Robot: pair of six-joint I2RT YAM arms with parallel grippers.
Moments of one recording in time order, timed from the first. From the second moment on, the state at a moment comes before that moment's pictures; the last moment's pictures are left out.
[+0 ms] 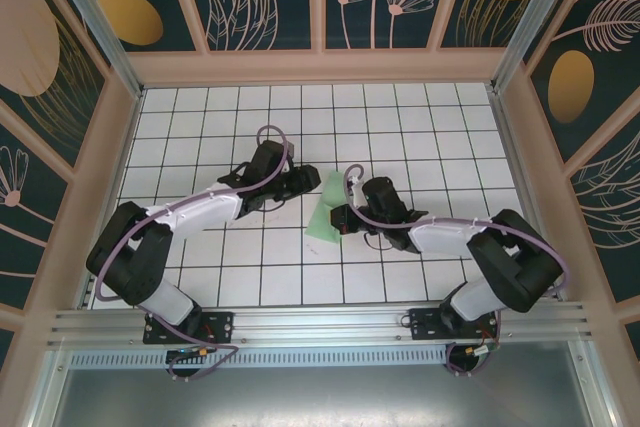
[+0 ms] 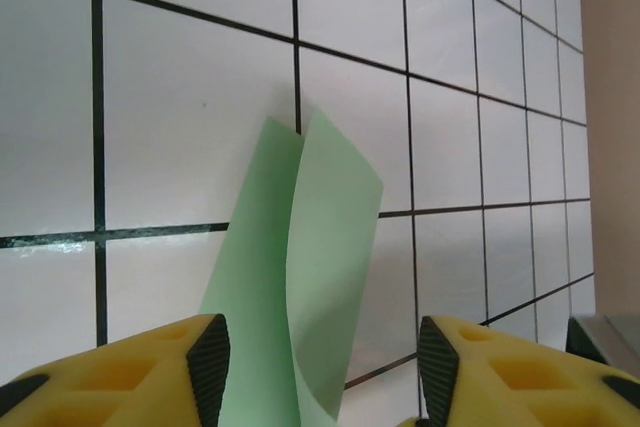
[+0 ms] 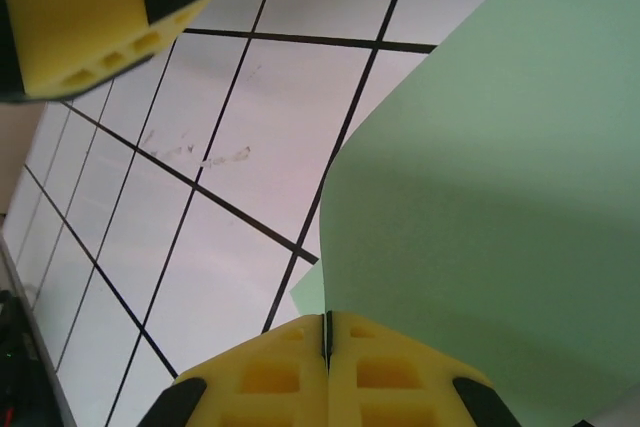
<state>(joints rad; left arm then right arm) -0.63 1.57 0.90 -0.05 0.22 -0.90 0.70 1.48 0.52 0.33 -0.38 0.63</state>
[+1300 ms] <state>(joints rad) -0.73 1.79 0.78 0.11 0.40 -0.93 0.52 1.64 0.43 0.58 -0.66 0.88</state>
